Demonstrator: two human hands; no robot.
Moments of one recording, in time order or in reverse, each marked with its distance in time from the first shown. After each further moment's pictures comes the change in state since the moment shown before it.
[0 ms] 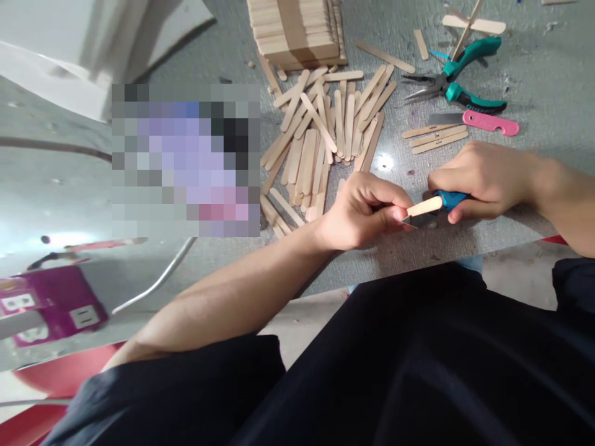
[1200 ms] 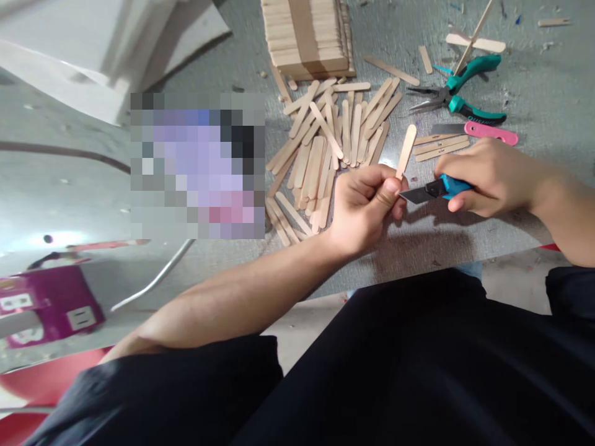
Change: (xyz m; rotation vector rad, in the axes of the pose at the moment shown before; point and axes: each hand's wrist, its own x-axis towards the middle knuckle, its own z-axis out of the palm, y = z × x) left_hand 0.007 -0.020 0.020 -0.025 0.515 0.071; right_hand 0.001 -0.010 -0.002 -0.060 0.292 0.008
